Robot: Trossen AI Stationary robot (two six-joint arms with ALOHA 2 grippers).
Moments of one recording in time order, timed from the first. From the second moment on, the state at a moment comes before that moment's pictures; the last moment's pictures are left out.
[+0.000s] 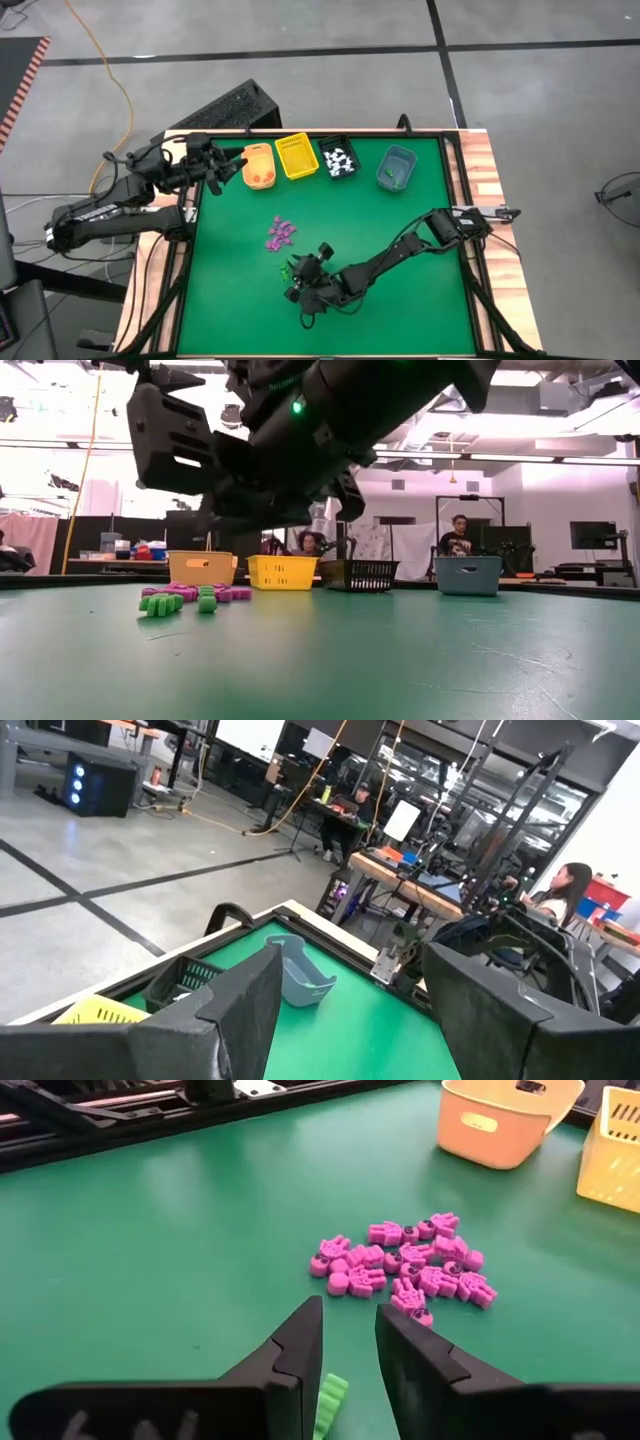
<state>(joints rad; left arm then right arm) 0.38 0.52 0.65 -0.02 -0.01 -0.42 0.45 2.25 1.59 0.00 0.97 0.63</state>
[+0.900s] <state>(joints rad) 0.38 0.52 0.65 -0.06 -0.01 -0.42 0.44 2.37 1.59 -0.02 0.83 0.92</state>
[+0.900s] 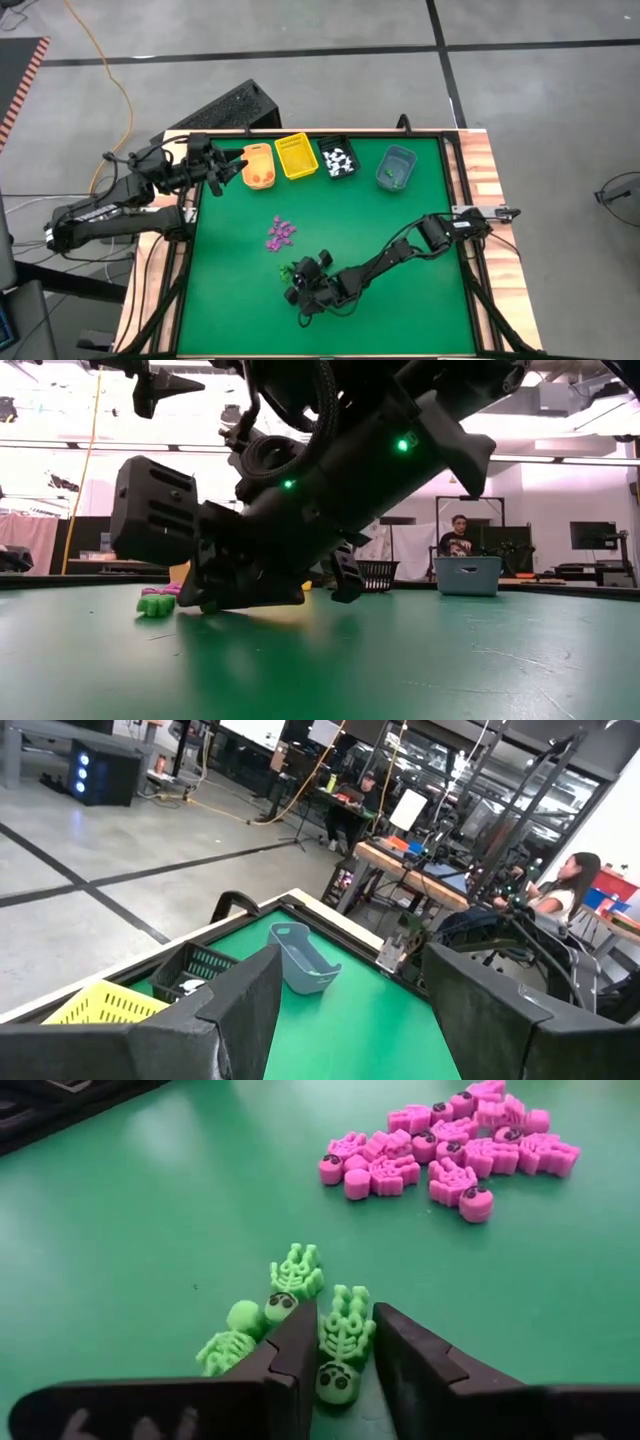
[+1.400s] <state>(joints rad) 0.38 0.52 0.65 -0.06 -0.01 -0.43 0.45 2.37 1.63 -0.10 0.83 0.96</state>
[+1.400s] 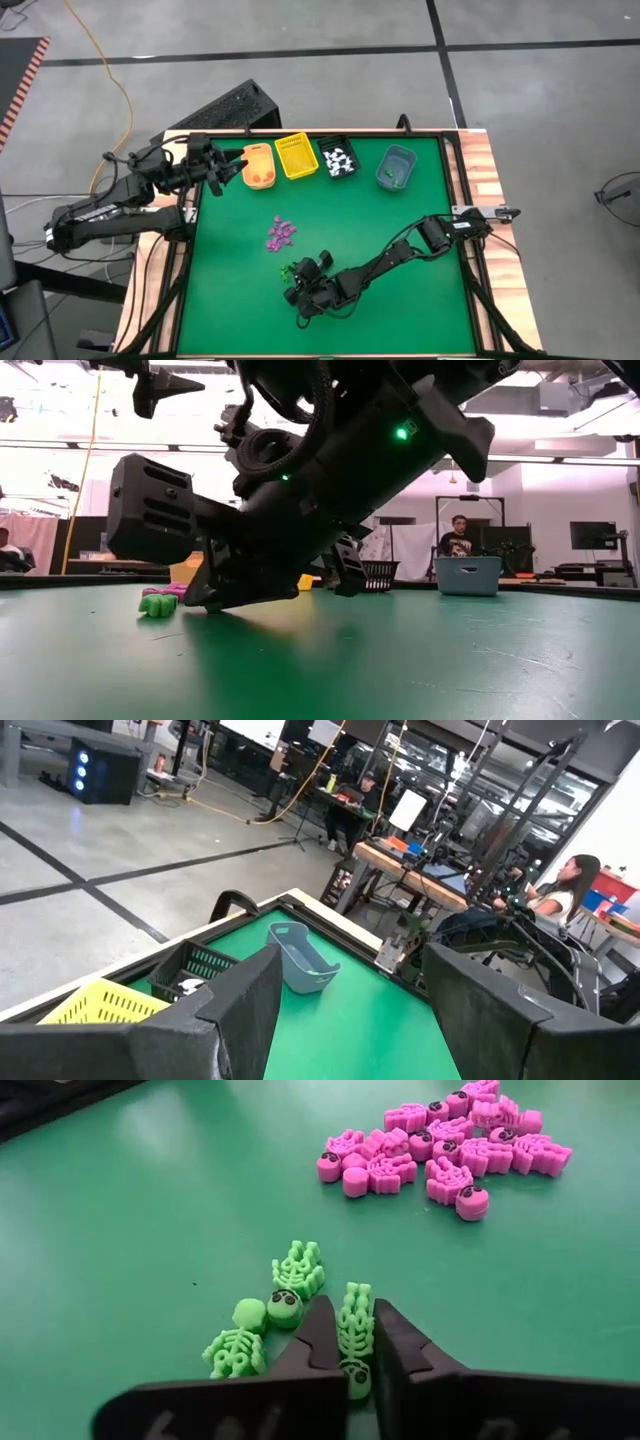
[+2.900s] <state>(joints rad) 0.38 0.49 0.65 -0.13 -0.01 -0.45 0.18 2.08 1.17 1.00 0.04 0.49</state>
